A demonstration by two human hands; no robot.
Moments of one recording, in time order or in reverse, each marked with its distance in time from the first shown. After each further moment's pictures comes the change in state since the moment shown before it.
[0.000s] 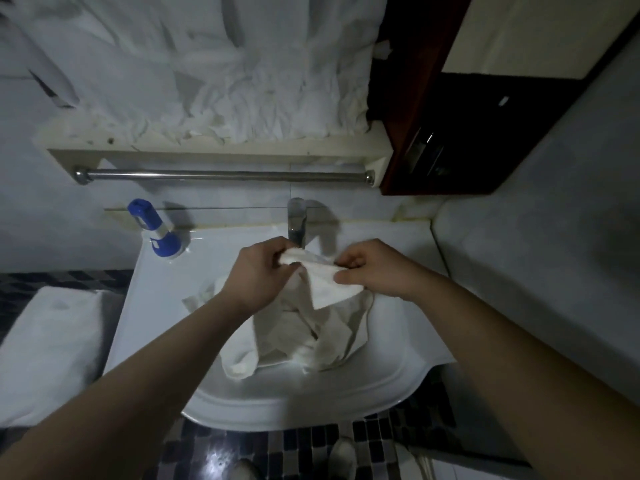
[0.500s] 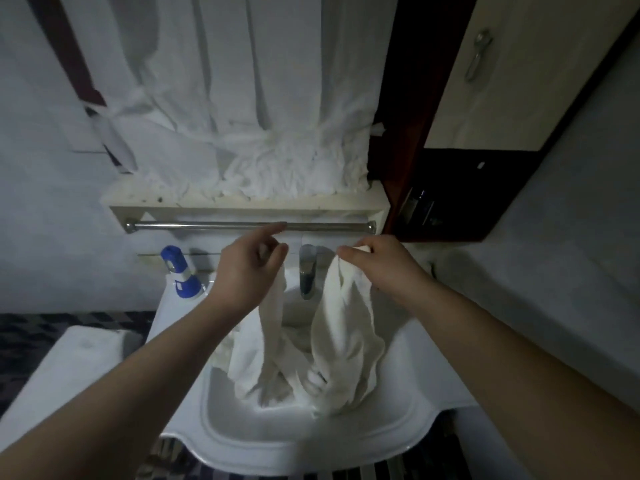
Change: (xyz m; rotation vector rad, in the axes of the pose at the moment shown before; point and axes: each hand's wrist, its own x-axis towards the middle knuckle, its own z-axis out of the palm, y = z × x) left_hand 0.000 0.049 -0.077 -0.129 0.287 0.065; right_hand -0.019 -0.080 -0.018 0.089 0.387 -0.064
